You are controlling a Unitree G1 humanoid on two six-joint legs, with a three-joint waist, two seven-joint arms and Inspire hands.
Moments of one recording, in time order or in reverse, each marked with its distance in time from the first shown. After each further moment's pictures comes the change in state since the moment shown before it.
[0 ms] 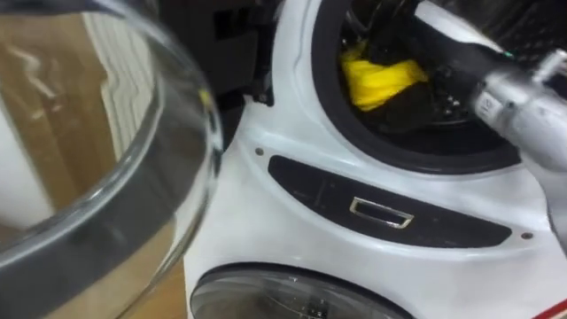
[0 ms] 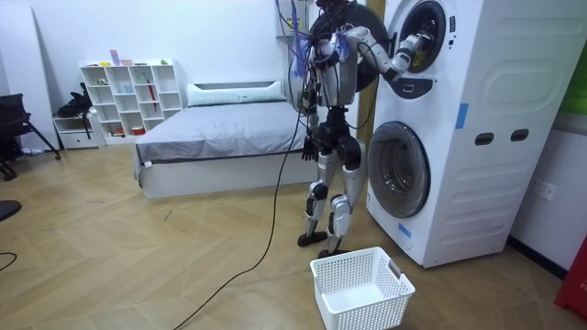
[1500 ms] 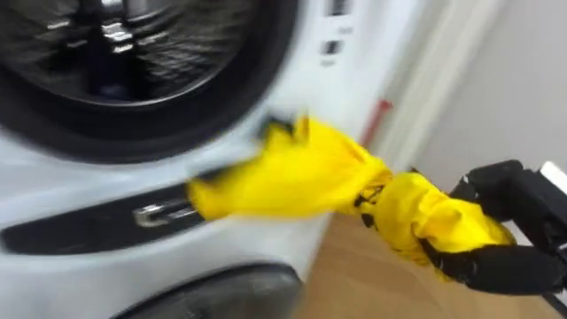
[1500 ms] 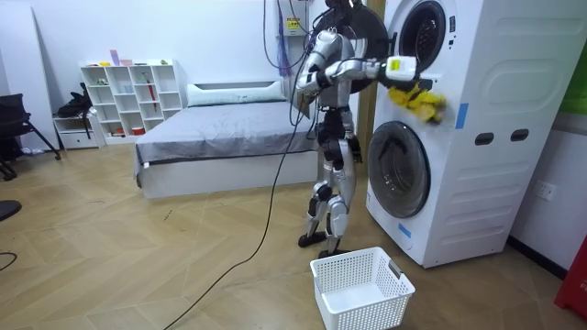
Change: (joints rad) left arm -0.034 -0.002 -0.017 0.034 0.021 -0.078 -0.118; right arm 0.780 0.169 -0.446 -0.158 0.387 -0.171 0.111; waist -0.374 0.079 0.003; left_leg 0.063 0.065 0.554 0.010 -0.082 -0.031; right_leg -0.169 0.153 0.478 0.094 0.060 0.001
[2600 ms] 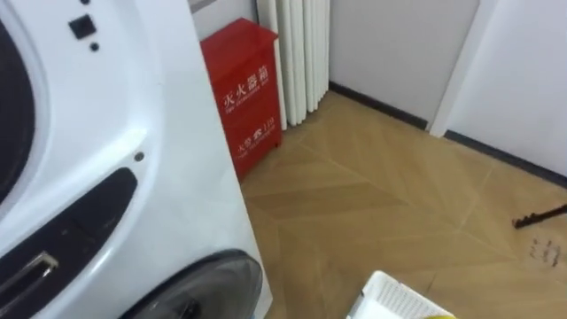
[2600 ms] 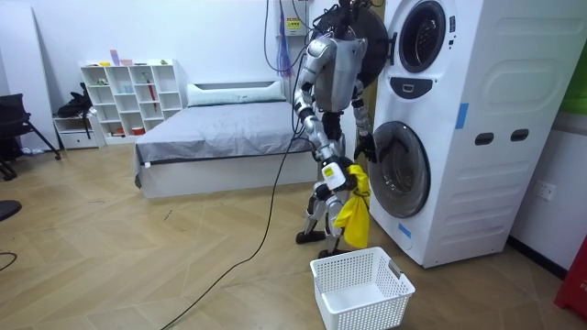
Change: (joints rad) left arm -0.081 -0.054 -0.259 0.008 -0.242 -0.014 0.001; right arm -0.161 0.129 0.160 1.048 0.138 -0.031 -0.419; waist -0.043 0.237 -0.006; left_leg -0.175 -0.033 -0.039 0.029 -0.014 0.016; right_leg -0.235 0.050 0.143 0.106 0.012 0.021
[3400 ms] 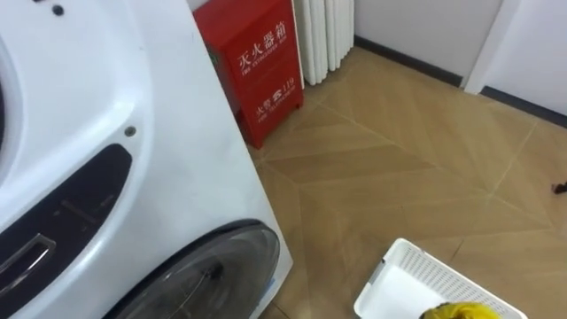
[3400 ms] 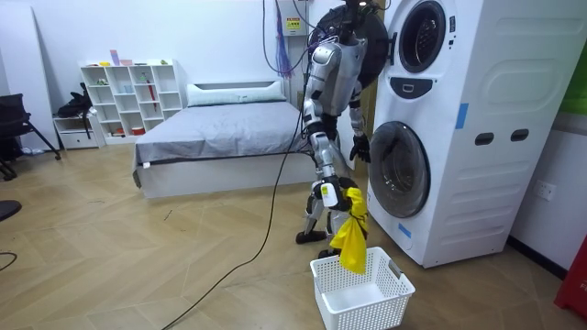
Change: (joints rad) left arm -0.040 -0.046 -0.100 0.022 -0.172 -0.045 0.051; right arm -0.185 -0.019 0.002 0.297 0.201 -0.102 -0.152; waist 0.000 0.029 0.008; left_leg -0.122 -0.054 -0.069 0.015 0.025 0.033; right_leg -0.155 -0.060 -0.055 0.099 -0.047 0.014
